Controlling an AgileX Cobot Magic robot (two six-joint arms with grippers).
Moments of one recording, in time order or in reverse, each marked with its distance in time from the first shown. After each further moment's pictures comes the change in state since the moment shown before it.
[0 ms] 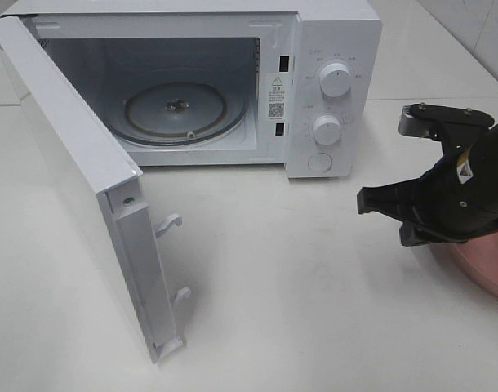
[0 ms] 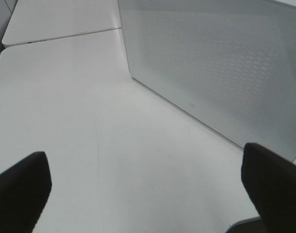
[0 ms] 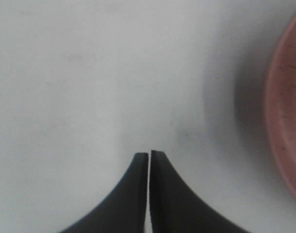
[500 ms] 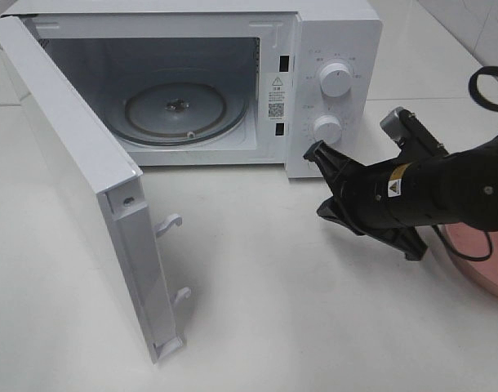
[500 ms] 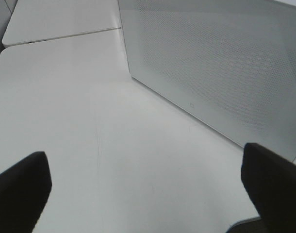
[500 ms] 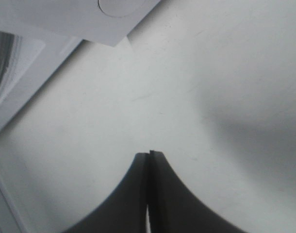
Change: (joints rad) left arm 0.000 0.000 0.000 0.000 0.000 0.000; right arm 0.082 0.205 0.064 0.136 -0.658 0.545
